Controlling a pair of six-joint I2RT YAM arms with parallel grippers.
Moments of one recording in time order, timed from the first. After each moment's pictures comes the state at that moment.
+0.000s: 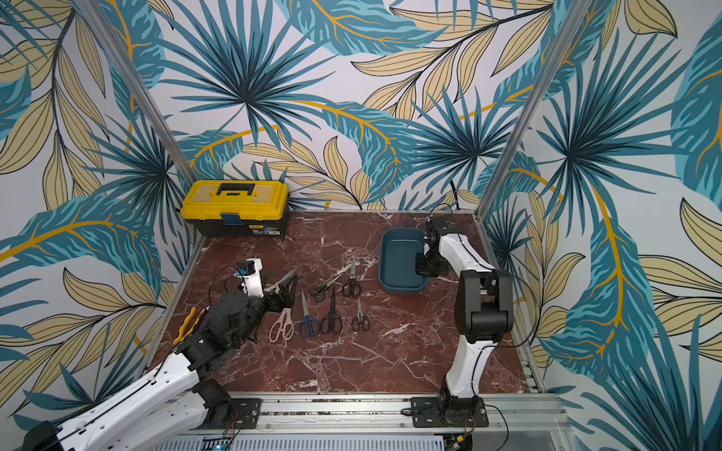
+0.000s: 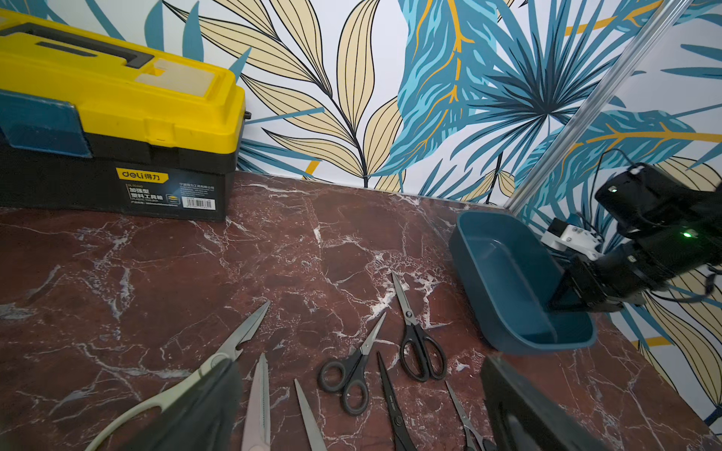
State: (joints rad) left arm -0.64 0.79 0.50 0.07 -0.31 -0.42; right arm 0.03 1.82 1.39 -0.93 -0.01 0.15
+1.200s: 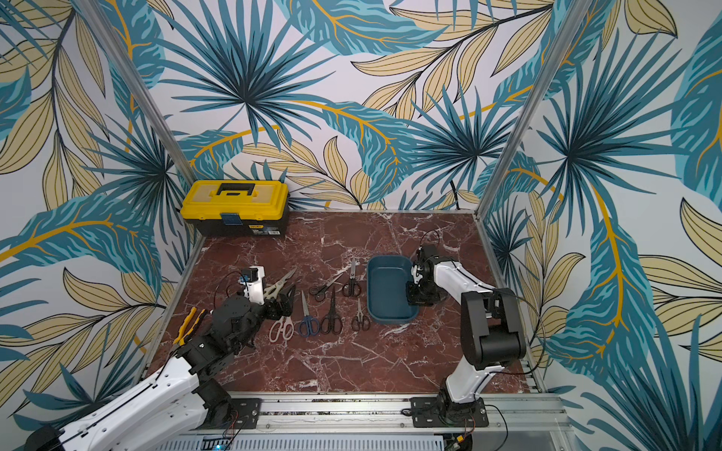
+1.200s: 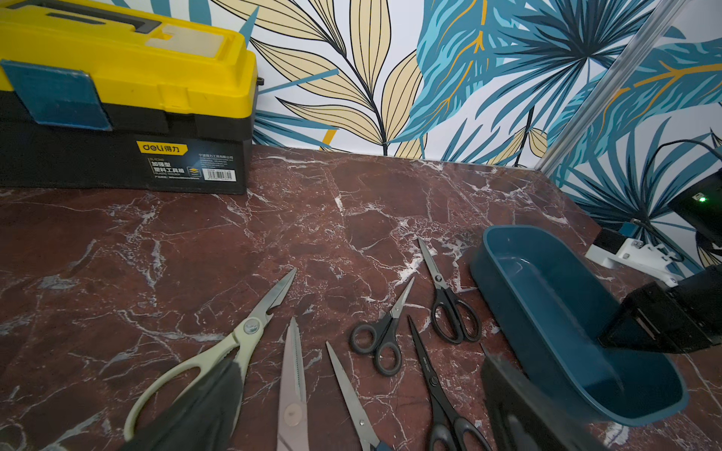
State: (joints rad) left arm -0.63 0.76 0.44 0.02 -0.32 -0.37; right arm 0.08 1.69 1.07 -0.81 -0.13 0.12
